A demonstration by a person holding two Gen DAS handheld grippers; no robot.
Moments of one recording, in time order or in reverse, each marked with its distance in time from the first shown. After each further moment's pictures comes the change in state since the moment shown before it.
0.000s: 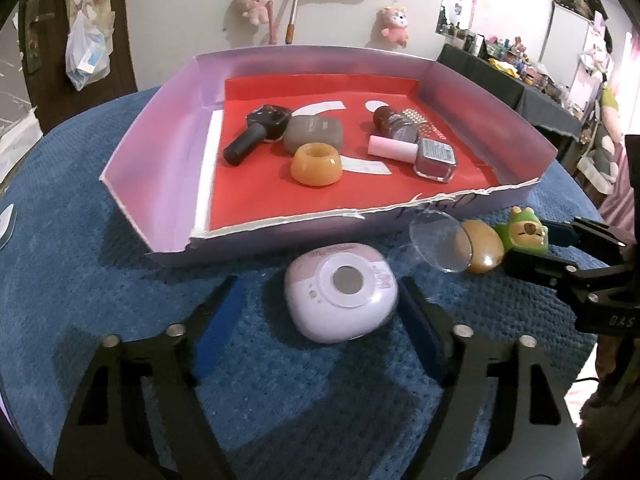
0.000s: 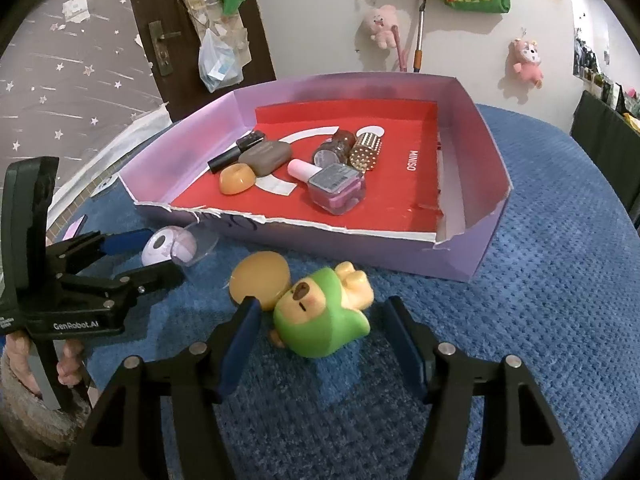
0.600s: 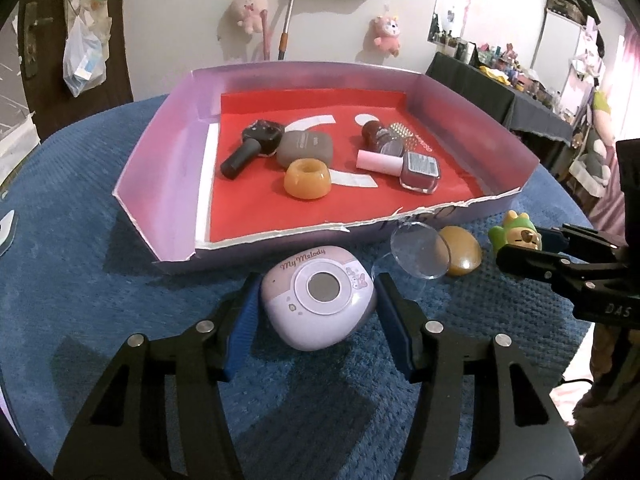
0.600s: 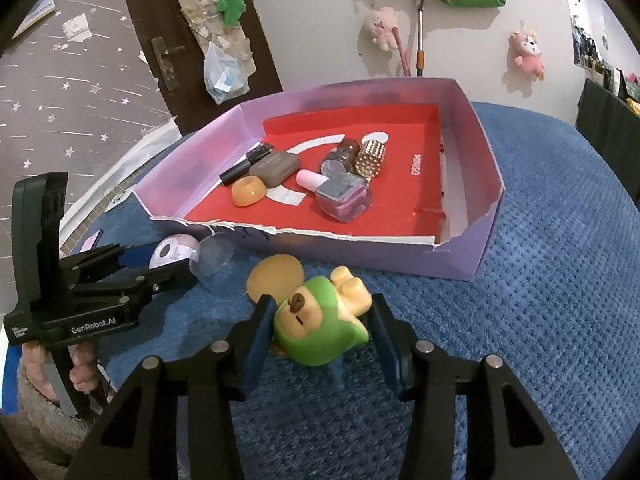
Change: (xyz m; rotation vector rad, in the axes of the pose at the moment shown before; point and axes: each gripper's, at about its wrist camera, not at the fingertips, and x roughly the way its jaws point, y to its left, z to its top) left arm -0.016 -0.003 0.003 0.003 -0.033 -0.021; right arm -0.012 -0.002 0.002 0.038 -0.026 0.060
